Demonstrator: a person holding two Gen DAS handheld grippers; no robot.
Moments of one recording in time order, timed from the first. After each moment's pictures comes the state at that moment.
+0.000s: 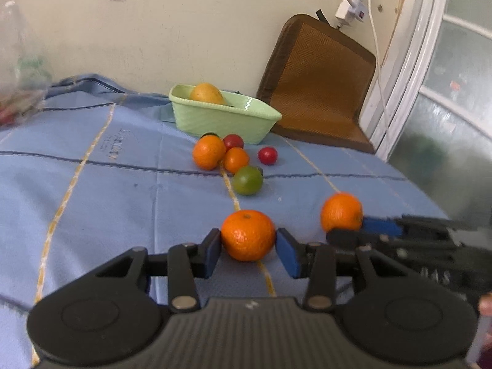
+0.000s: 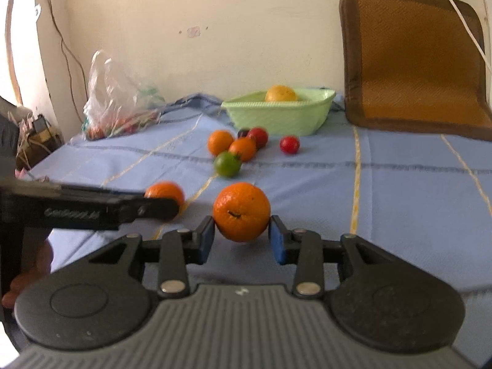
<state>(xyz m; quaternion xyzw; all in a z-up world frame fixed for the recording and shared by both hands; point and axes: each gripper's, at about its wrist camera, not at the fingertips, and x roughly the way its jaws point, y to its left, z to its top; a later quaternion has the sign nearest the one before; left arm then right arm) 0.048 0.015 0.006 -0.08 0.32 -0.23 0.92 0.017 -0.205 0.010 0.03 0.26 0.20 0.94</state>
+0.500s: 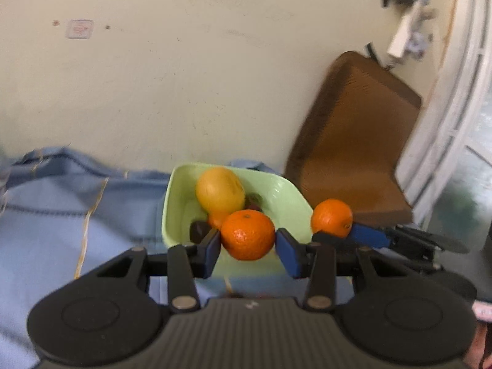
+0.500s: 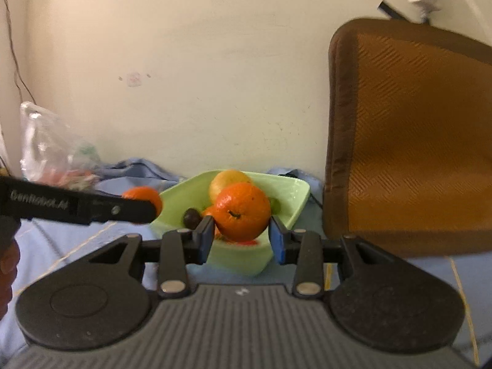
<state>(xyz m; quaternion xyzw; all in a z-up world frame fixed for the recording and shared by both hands) 0.232 -0.016 0.058 -0.08 0.32 -0.19 0.93 0.189 -0.208 0.034 0.01 0.22 0.17 0.96</state>
